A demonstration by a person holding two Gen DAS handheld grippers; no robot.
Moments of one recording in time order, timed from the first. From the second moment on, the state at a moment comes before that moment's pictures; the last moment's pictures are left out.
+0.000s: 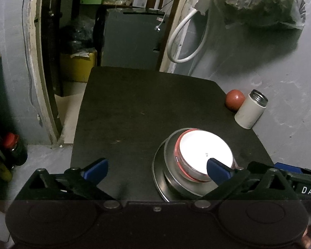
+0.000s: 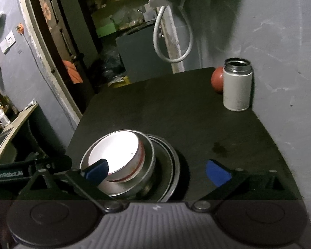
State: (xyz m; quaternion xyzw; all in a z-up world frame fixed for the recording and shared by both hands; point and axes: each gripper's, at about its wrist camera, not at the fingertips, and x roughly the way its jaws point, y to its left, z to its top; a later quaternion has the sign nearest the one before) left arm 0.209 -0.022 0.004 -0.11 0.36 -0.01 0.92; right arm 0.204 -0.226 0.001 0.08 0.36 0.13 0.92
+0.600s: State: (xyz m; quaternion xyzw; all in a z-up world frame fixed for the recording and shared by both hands) left arm 0.170 -0.016 0.019 -0.11 0.34 -0.03 0.93; right arm 0.158 -0.220 0.019 0.09 0.33 0.10 0.93
